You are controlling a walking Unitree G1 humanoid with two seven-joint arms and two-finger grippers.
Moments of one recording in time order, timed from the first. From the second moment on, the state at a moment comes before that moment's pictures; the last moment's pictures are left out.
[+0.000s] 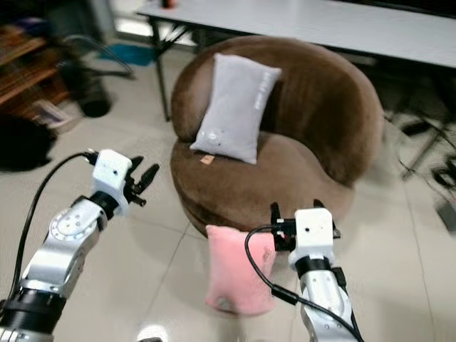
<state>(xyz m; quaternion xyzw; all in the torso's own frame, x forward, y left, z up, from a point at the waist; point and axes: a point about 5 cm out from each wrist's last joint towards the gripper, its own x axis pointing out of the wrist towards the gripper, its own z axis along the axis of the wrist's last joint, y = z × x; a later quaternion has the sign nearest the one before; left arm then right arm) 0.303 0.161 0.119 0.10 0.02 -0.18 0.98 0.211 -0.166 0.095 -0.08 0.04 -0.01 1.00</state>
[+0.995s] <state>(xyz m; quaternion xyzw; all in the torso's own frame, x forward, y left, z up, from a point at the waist) 0.272 0.174 0.121 0.09 -0.08 -0.10 0.99 0.262 -0.182 0.100 -0.08 0.01 -0.06 0.99</state>
